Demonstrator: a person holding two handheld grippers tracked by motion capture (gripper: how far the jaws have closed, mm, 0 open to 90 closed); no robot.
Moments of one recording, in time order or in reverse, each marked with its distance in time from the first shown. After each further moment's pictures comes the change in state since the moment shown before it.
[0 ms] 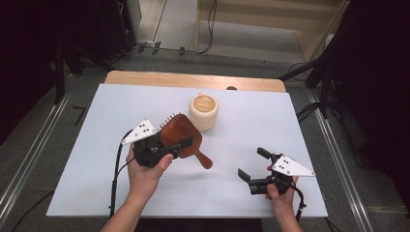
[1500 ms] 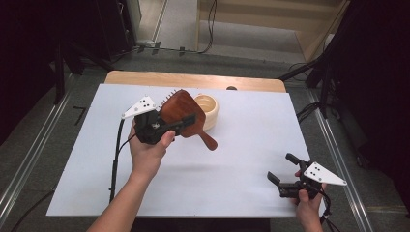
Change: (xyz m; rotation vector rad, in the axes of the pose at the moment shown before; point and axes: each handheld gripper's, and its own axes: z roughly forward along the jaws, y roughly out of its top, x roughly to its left) left arm 0.015 0.048 0.014 -0.043 -0.016 -0.005; right arm -0.053 -0.037 -0.053 -0.012 -0.086 0.020
